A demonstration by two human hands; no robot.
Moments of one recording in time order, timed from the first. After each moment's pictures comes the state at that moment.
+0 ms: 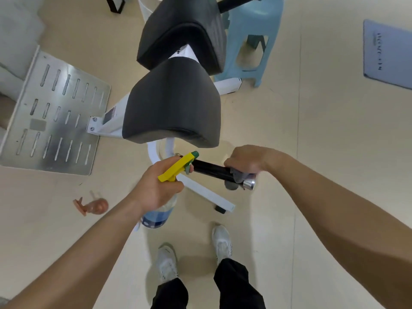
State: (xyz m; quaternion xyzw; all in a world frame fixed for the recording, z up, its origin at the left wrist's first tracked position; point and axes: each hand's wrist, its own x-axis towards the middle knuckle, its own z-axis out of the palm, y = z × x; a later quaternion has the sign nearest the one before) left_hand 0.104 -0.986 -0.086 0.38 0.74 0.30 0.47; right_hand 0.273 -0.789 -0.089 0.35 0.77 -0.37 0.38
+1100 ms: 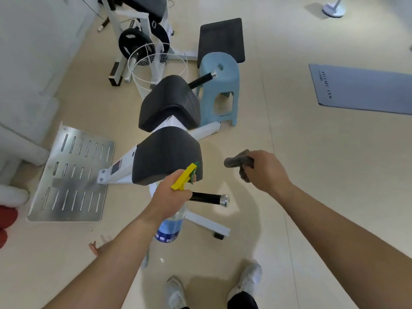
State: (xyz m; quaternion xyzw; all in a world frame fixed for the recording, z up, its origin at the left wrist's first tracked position) left_hand 0.139 -0.961 0.062 0.38 0.74 0.33 0.45; right_hand 0.352 -0.813 0.083 0.54 0.79 -0.30 -0.03
